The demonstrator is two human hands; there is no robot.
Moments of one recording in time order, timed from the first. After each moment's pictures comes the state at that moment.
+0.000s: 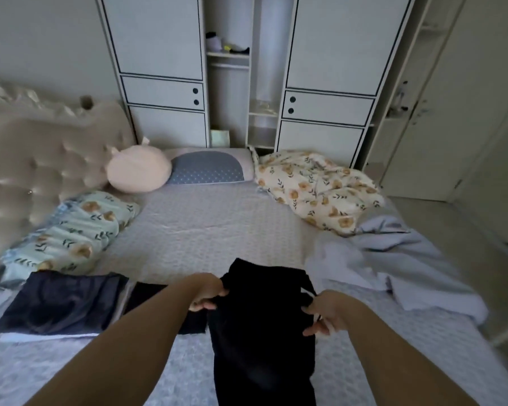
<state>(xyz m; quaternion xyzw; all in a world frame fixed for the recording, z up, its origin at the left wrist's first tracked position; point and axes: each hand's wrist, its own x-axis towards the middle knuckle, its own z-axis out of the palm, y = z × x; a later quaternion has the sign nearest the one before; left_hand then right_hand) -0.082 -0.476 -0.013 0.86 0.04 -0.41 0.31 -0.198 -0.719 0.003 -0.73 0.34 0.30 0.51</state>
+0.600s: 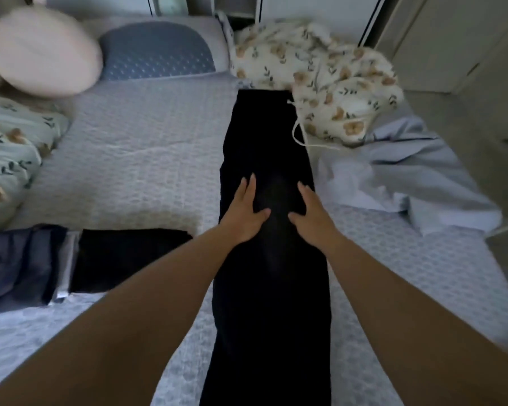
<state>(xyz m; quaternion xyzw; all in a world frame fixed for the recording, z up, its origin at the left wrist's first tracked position) 0.038 -0.606 -0.179 0.86 -0.23 -0.25 0.39 -0.043 -0.757 -0.168 -0.88 0.22 0.06 0.41</state>
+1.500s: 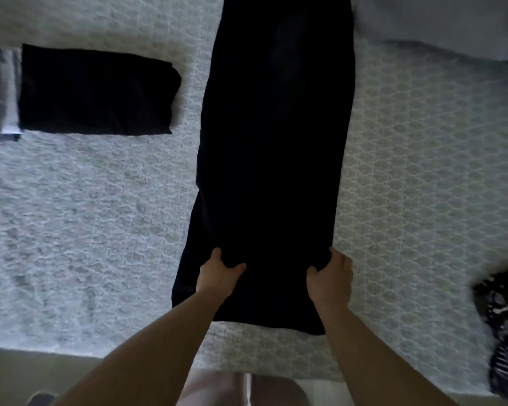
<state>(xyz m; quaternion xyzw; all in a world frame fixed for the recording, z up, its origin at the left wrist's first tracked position) -0.259 -0.490 -0.439 0.82 0.14 -0.45 0.32 -0.341 -0.690 -0.433 -0.80 0.46 0.19 0.34</state>
